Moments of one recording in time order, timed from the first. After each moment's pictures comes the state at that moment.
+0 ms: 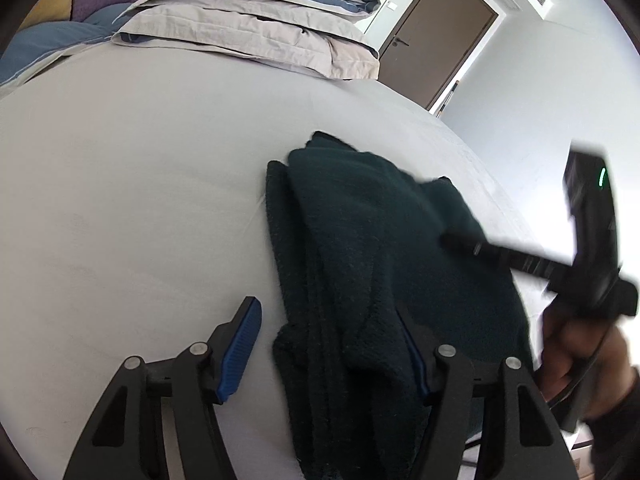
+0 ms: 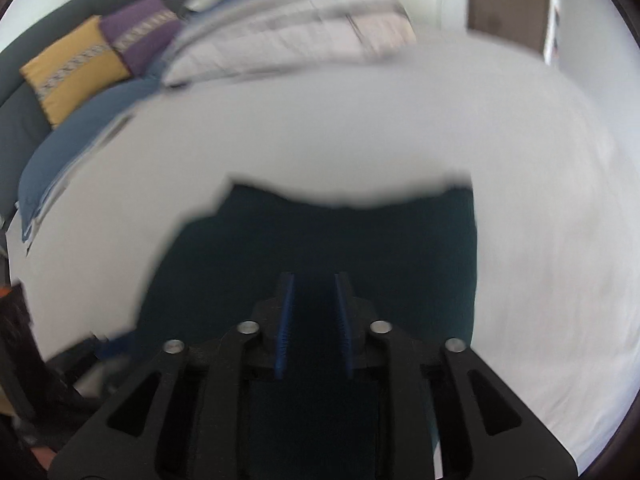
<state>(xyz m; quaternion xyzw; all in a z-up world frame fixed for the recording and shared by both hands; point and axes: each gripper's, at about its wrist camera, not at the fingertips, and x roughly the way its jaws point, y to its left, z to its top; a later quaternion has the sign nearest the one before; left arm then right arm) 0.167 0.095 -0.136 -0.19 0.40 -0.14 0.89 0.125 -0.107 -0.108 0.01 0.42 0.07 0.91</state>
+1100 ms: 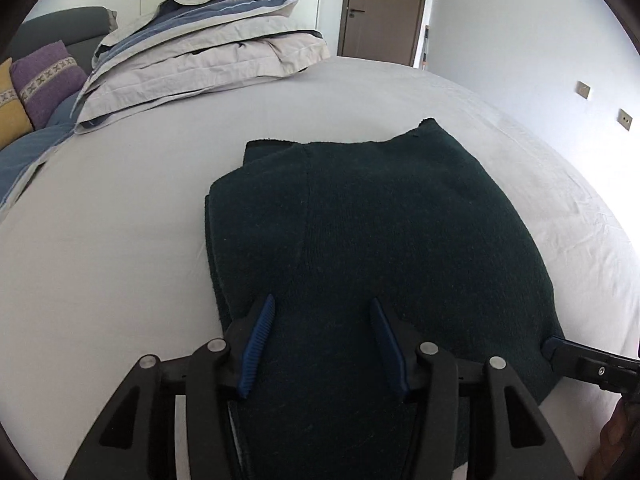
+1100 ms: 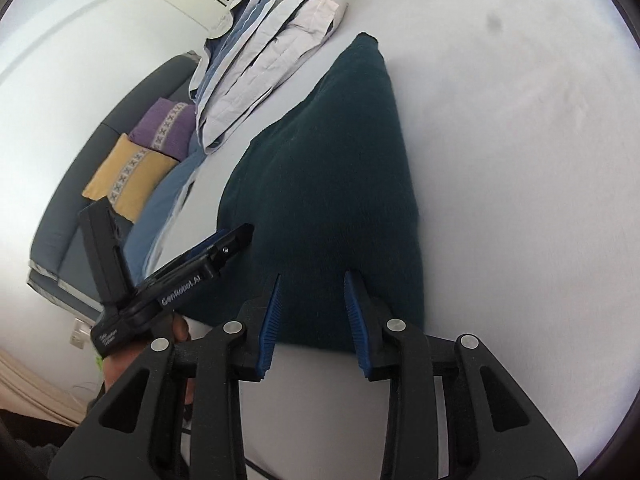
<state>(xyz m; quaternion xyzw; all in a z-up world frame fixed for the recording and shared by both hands) 0.190 0.026 -0.123 0.00 0.40 -0.13 0.91 -0.072 -0.188 -0.170 0.29 0.36 0.16 0.87</state>
